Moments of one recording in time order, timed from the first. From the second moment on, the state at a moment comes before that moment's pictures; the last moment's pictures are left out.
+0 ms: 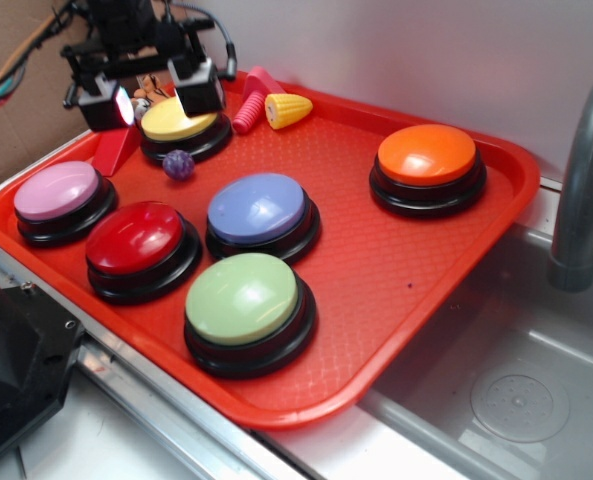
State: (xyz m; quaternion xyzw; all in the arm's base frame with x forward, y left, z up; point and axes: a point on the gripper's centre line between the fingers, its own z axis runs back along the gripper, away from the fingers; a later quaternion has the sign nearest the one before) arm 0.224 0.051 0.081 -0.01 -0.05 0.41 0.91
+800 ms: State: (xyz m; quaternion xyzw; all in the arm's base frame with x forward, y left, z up) arm 0.237 0.065 0.030 0.03 -0.04 0.43 0.90
